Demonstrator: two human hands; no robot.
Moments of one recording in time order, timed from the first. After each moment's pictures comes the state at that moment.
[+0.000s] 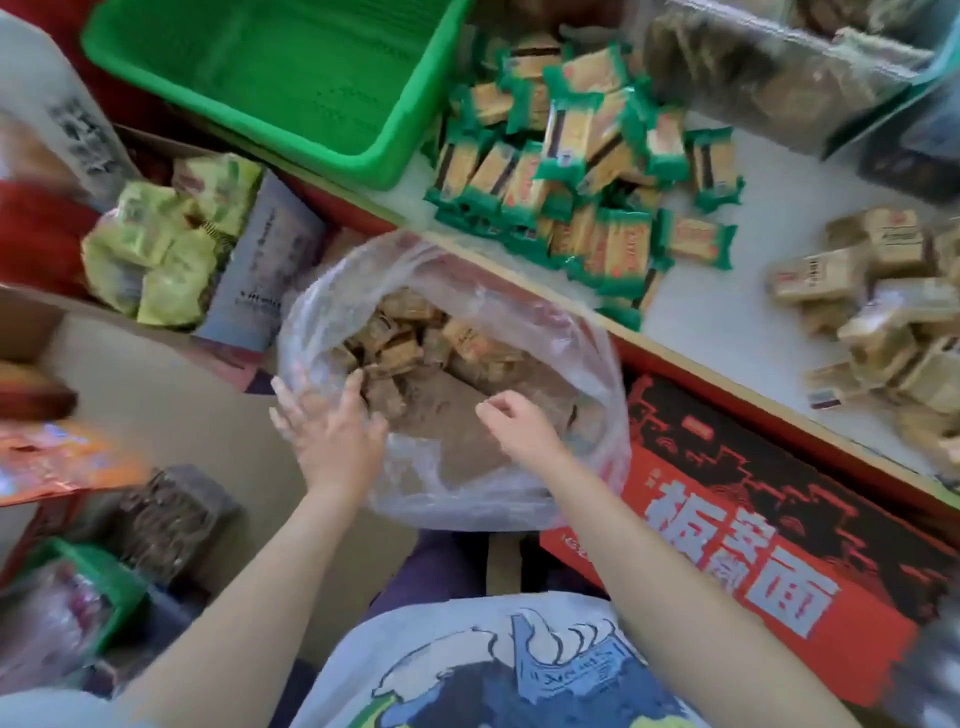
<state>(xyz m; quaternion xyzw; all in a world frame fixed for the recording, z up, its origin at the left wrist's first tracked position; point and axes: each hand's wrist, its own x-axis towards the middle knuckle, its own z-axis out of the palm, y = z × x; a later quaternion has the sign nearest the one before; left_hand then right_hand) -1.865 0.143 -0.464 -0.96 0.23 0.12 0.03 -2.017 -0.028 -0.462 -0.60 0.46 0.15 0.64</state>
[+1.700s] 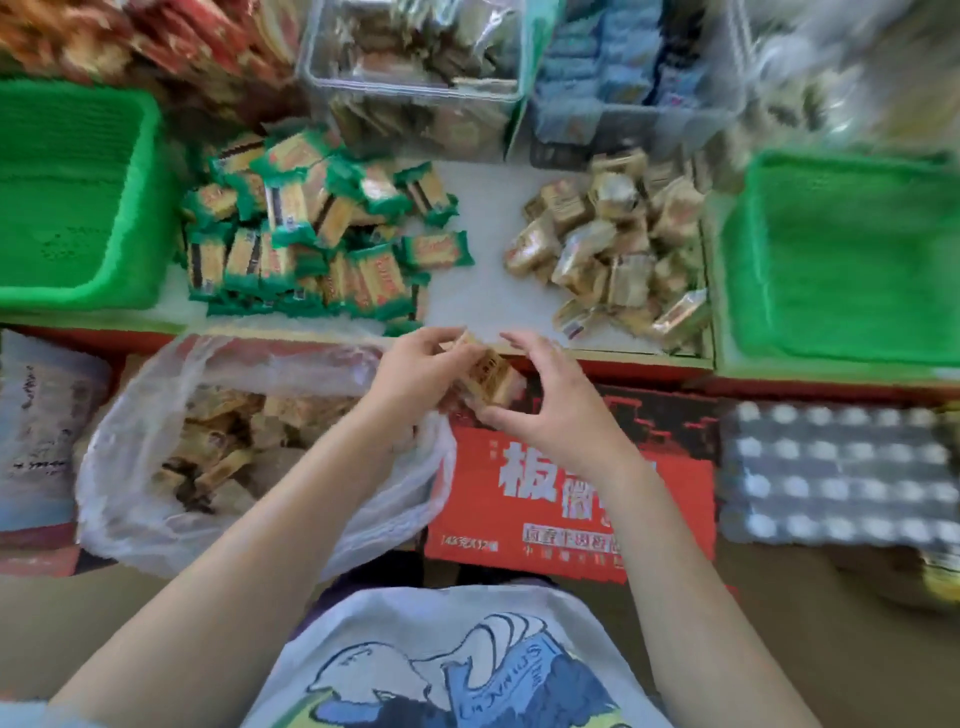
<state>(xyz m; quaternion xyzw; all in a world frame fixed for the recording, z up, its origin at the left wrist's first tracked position) -2.023 -0.070 -0.335 -0.72 0.36 0.50 -0.33 -2.204 -0.086 -0.322 -0.73 0.49 -0.10 0.46</state>
